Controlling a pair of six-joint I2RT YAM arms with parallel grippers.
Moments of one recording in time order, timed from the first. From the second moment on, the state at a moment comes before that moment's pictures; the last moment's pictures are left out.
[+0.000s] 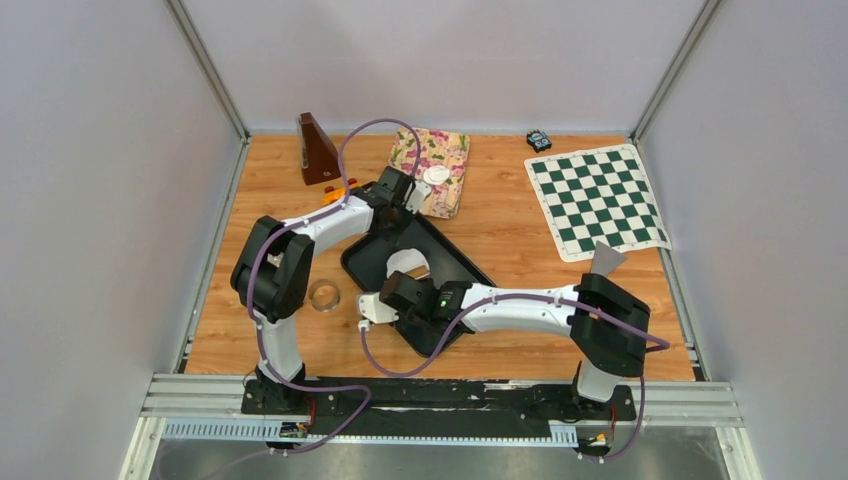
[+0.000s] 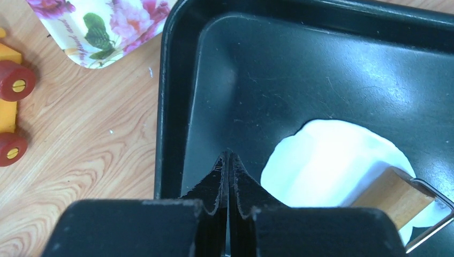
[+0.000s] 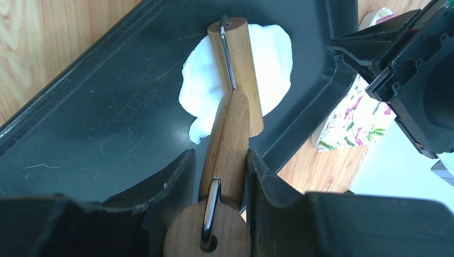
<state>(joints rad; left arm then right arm) -0.54 1.89 1.32 -0.47 -0.07 0.18 1.22 1.73 1.11 -0.38 0.35 -0.70</state>
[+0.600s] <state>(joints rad) -0.53 1.89 1.32 -0.48 -0.06 0.18 1.18 1.56 1.02 -0.44 0.16 -0.76</state>
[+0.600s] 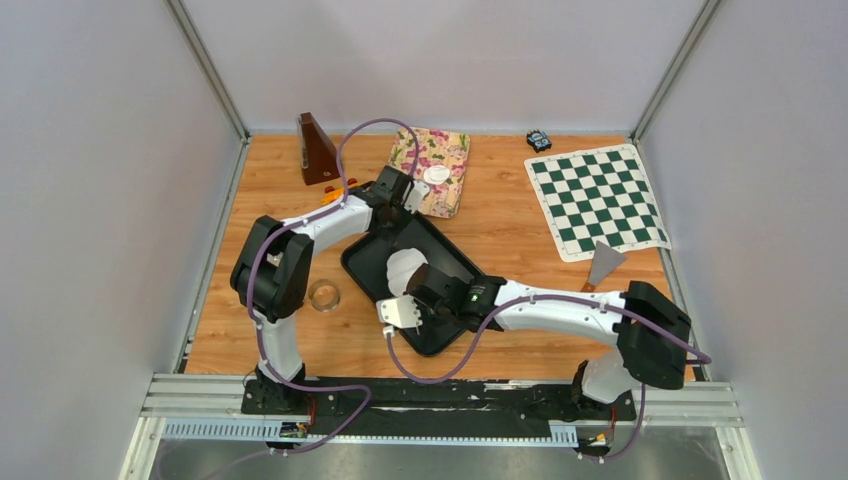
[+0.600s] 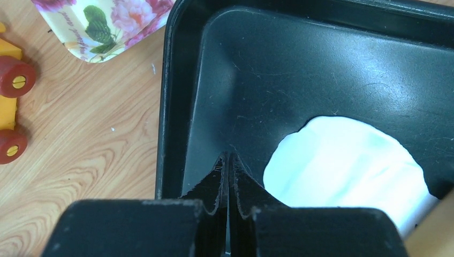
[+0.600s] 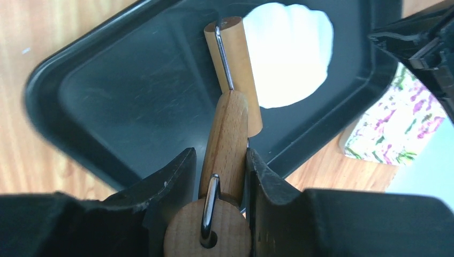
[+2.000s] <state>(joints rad) -0.41 1.99 1.41 -0.51 -0.01 0.24 1.02 1.65 1.21 -0.55 0.14 -0.77</state>
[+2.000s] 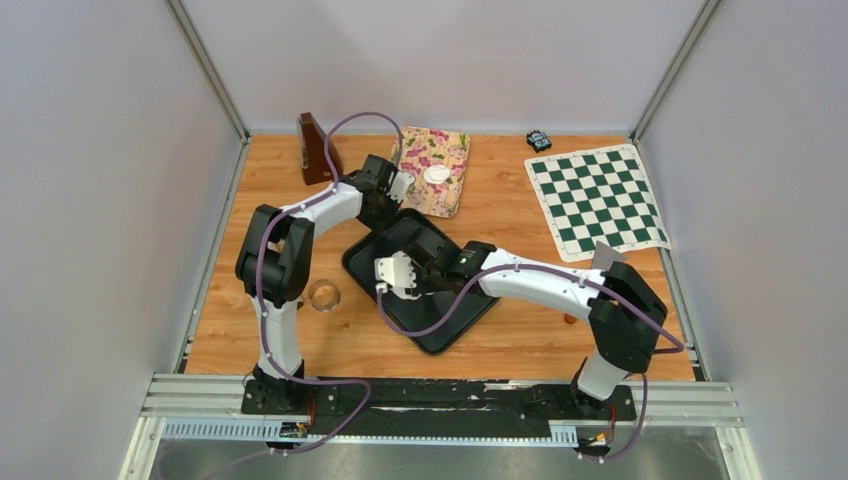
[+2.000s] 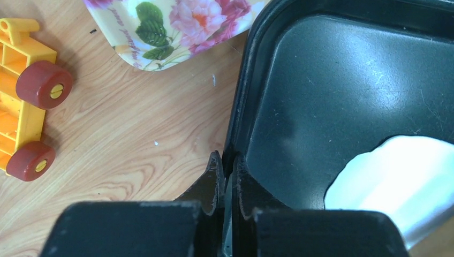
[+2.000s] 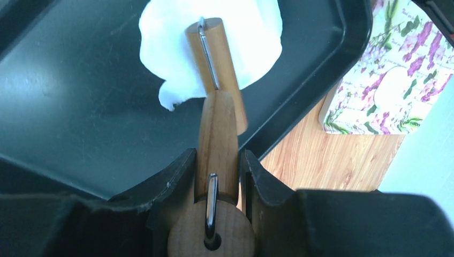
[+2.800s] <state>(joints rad) -0.44 1.97 1.36 -0.46 -0.08 0.21 1.14 1.71 1.14 -0.39 0.29 -0.76</state>
